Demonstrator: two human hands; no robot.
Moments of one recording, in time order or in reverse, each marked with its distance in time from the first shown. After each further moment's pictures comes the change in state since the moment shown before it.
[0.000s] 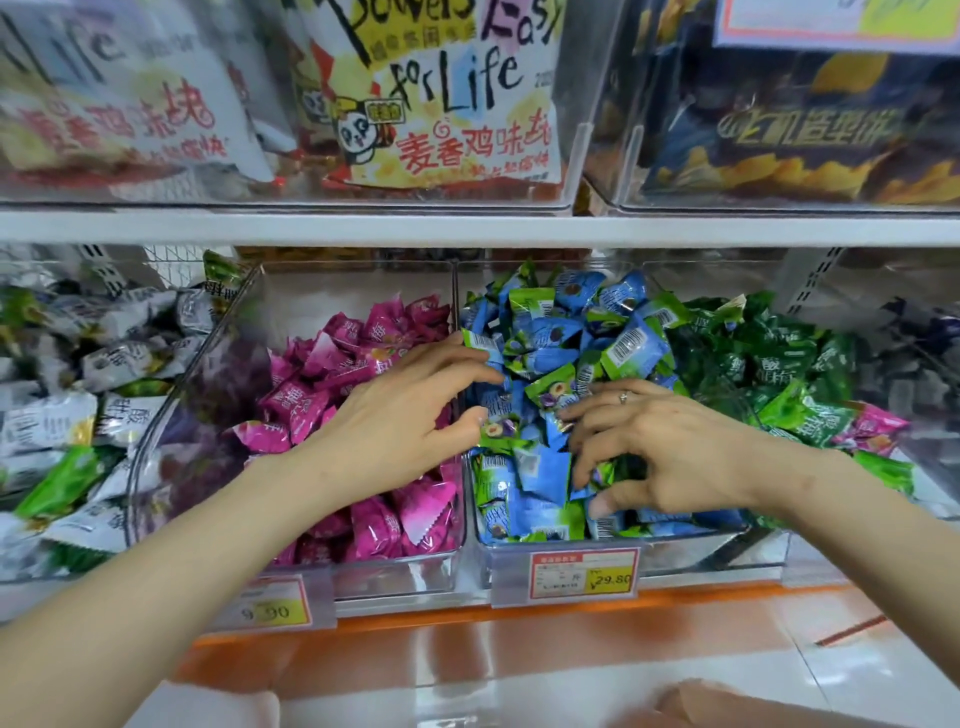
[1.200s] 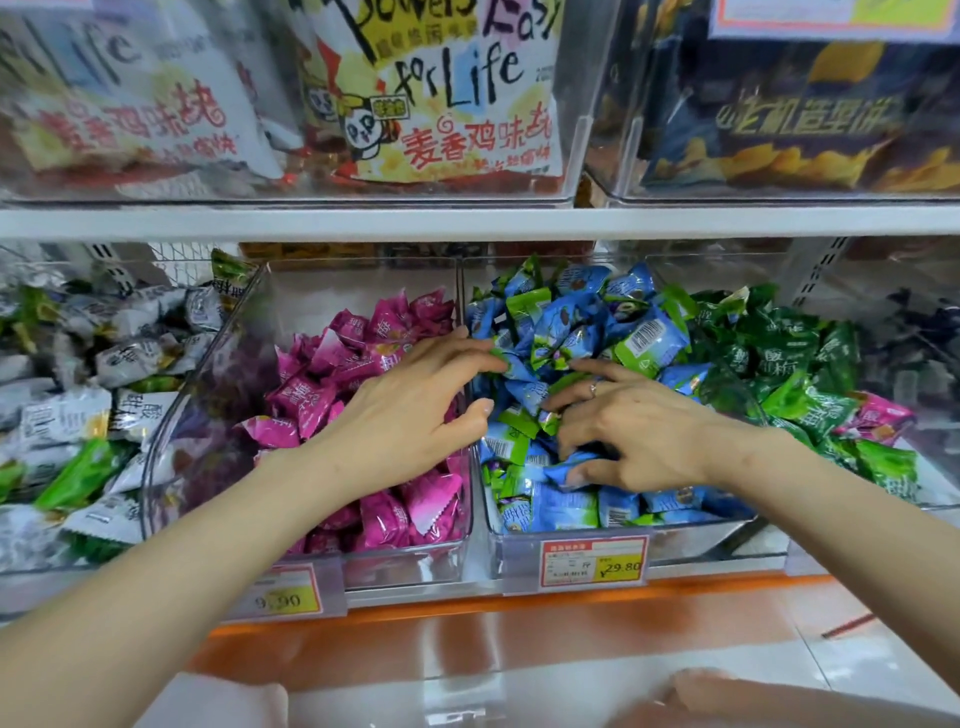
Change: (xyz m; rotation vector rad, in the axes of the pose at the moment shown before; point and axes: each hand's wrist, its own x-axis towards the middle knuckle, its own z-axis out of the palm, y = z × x) left_hand 0.000 0.001 0.002 0.011 0.030 0.013; right_hand 0.021 -0.001 0.008 -0.188 -0.007 -0.021
